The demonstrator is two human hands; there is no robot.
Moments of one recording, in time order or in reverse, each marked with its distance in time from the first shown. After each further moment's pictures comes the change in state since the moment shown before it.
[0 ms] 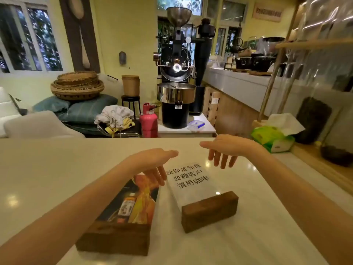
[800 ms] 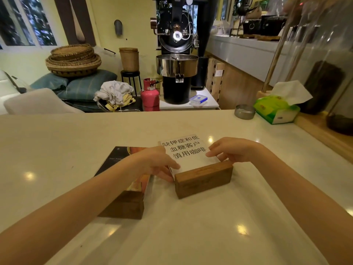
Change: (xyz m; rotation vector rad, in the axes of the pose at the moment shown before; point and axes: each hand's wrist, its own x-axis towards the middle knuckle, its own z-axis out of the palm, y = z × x) left_hand 0.009 -0.022 0.060 -0.489 -0.140 -0.183; right_hand 0.015 0.067 0.056 0.453 -0.262 0.109
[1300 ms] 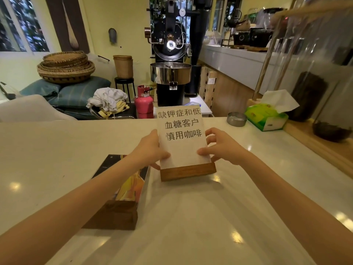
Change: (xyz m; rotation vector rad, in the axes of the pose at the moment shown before) left_hand -0.008 0.023 -0.005 0.234 0.322 0.379; right_hand -0.018 -0.015 0.009 0.056 0.357 -0.375
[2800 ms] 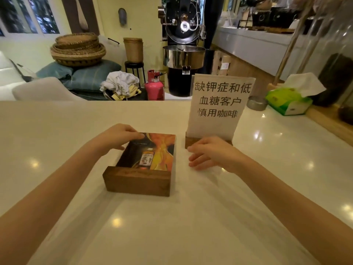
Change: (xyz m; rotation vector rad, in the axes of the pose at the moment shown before) left_hand -0.029 -0.088 -0.101 0.161 0.074 -0.167; right_hand -0.048 -0.040 0.101 0.184 -0.148 0.248
